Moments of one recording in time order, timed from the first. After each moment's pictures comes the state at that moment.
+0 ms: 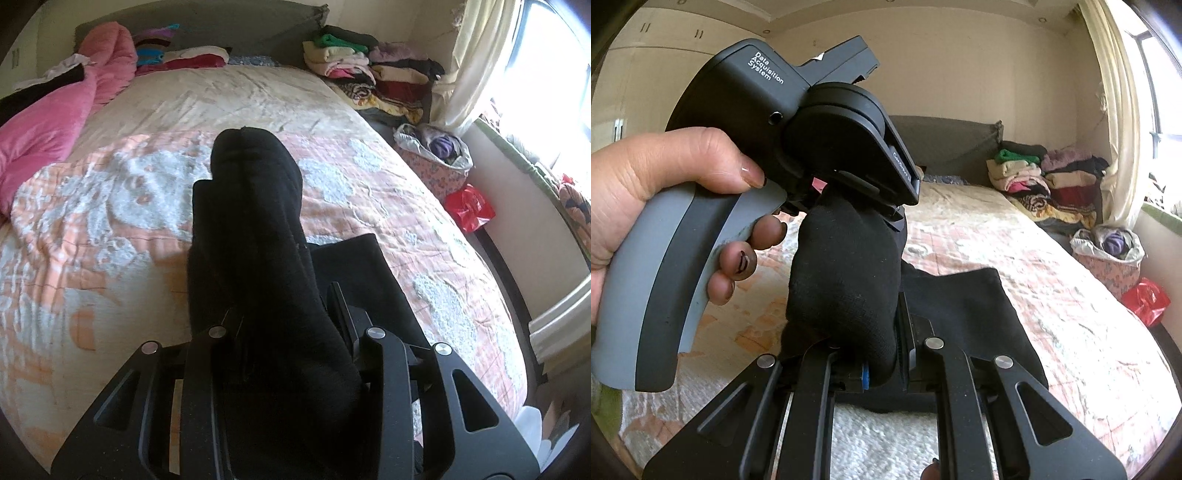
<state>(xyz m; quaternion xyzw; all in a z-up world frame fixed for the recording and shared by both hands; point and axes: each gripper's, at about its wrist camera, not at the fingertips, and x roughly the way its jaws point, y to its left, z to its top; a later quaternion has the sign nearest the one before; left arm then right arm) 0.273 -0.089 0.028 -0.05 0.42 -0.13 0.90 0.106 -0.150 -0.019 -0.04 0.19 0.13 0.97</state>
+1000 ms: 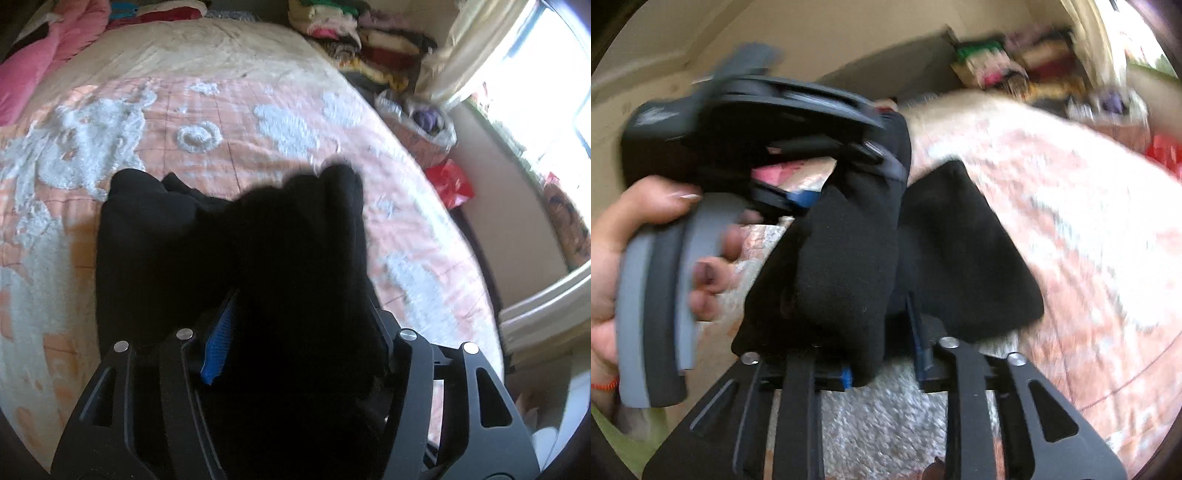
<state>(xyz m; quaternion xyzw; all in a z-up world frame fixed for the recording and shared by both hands) 0.306 -0.131 -0.014 -0.10 0.48 -0.18 0.85 0.156 -0.239 -0.069 0.18 0.34 0.14 0.91</state>
